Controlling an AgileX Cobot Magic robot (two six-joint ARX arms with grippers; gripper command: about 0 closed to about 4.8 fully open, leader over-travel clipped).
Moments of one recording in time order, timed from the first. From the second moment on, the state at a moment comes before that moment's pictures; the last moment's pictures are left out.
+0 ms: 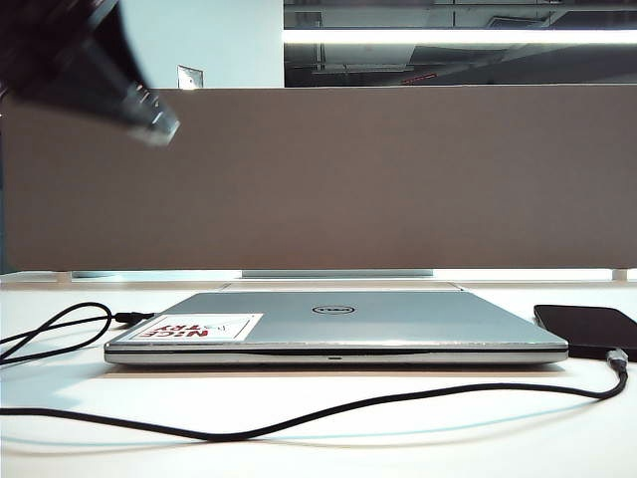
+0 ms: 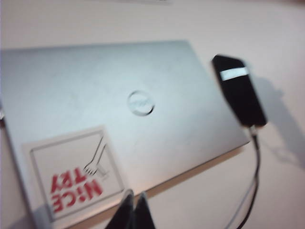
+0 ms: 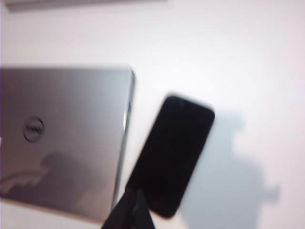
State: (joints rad) left arm -0.58 0.93 0.66 -0.27 0.12 -0.36; right arm -0.11 1.16 1.20 -0.87 -0.33 -0.03
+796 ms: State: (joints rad) left arm -0.56 0.29 0.24 -0.02 0.12 -0.06; right arm -0.11 0.32 0.61 -0.51 -0.31 0.00
